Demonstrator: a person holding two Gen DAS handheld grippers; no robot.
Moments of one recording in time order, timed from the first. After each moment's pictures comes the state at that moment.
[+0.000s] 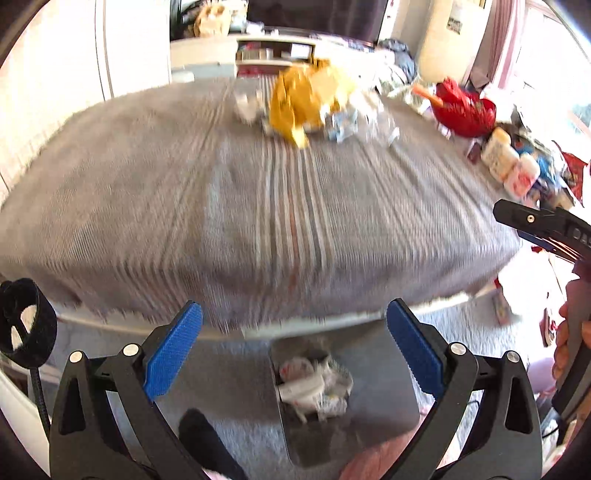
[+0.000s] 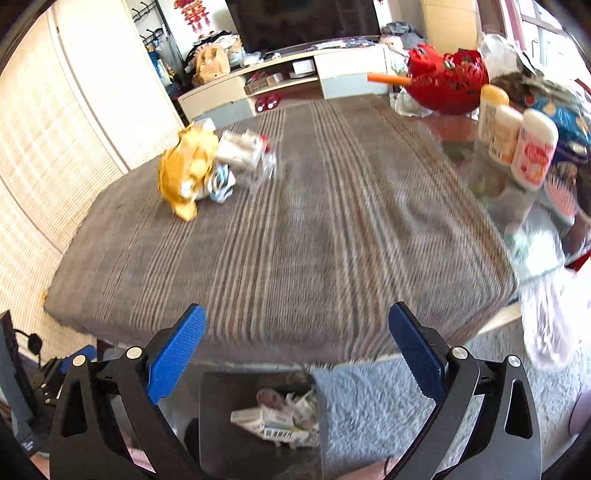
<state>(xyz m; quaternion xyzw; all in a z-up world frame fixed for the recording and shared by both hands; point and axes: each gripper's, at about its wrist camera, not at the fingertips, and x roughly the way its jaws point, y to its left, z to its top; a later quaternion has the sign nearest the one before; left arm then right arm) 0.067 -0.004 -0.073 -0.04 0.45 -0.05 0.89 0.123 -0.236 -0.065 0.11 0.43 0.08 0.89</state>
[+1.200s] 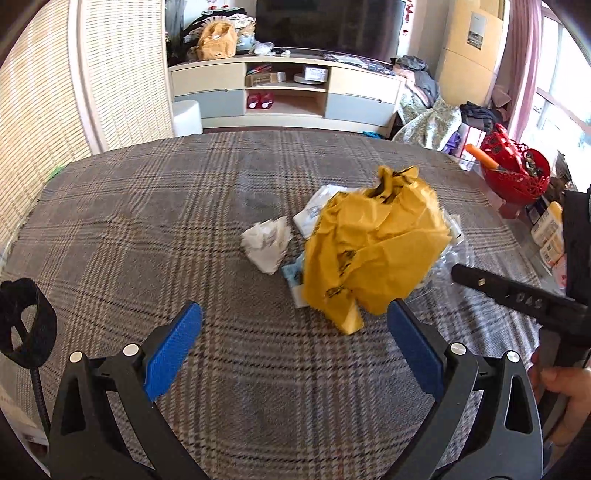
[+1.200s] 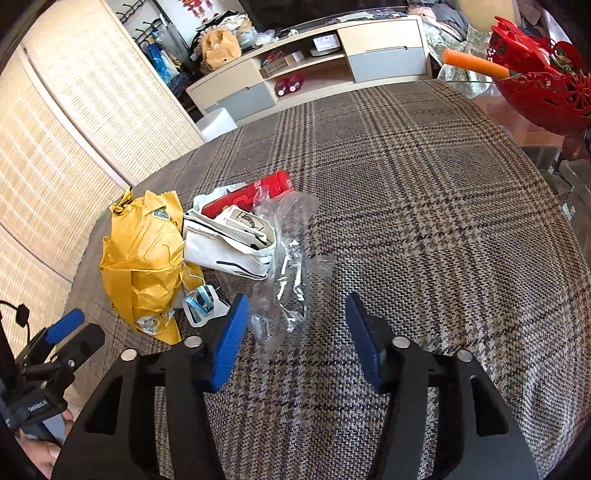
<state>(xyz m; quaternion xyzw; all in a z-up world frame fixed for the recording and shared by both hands) 0.260 0.019 -0.046 -0.03 0.43 -0.03 0.90 0.309 -0.196 -0.102 0.15 0.47 0.16 0.85</state>
